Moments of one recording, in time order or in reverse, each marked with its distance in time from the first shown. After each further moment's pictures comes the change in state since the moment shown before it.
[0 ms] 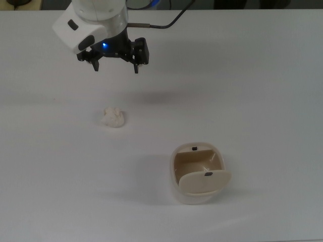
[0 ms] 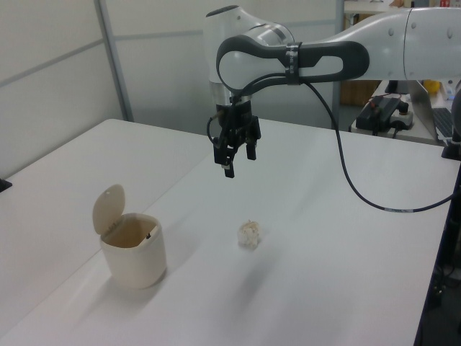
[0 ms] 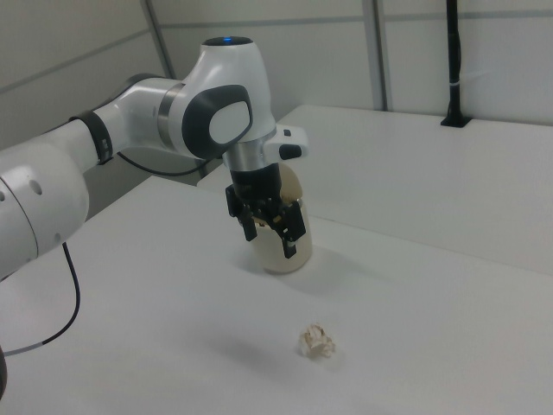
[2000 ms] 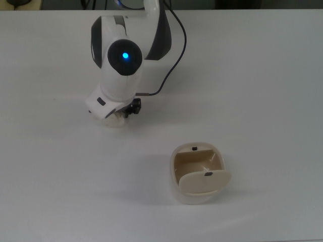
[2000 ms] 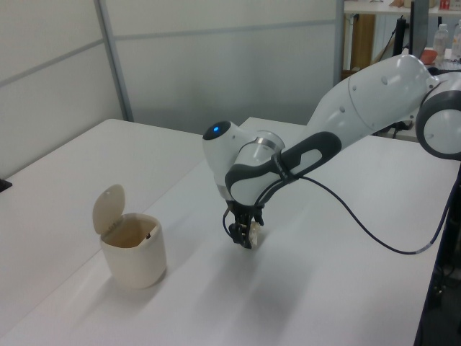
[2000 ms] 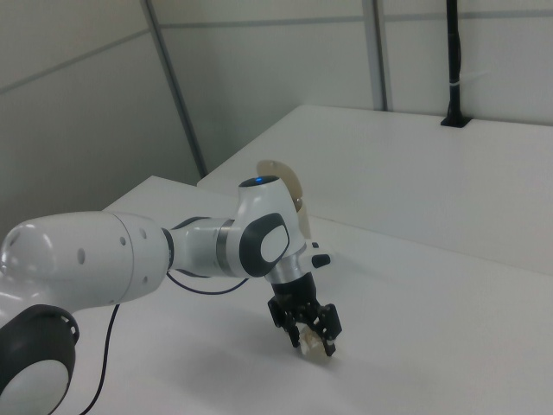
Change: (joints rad) arm 0.034 0.191 -0.028 -0.326 -0.297 0.431 0.054
